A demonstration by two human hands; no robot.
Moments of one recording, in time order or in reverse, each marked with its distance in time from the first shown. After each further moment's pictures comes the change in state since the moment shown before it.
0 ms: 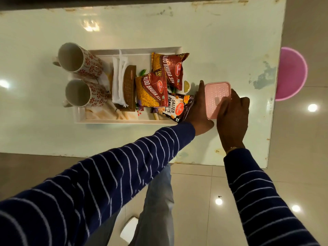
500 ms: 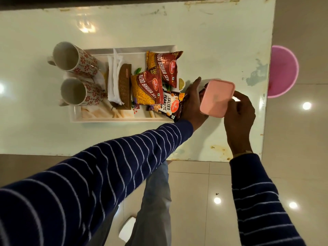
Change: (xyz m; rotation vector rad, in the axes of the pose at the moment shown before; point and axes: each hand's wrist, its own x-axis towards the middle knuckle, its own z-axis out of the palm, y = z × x) left_hand 0.012 -0.024 0.016 0.106 0.349 0.145; right_hand -0.010 -0.005 -0.040 0.627 -0.029 0.307
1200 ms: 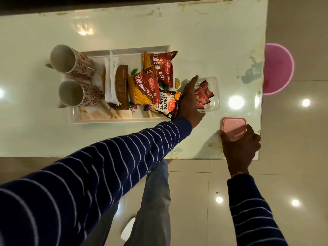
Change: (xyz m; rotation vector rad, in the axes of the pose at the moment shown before) left_hand -0.001 0.004 -0.004 0.010 -0.018 0.023; right_hand -0.040 0.068 -0.038 -0.679 0.079 0.148
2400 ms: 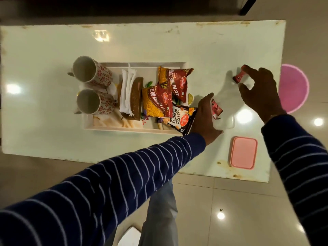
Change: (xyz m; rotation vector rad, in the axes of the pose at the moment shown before) left_hand -0.003 0.022 -0.007 0.028 -0.011 -0.020; right_hand 0.132 -0.150 -0.042 -0.095 -0.166 -0.662
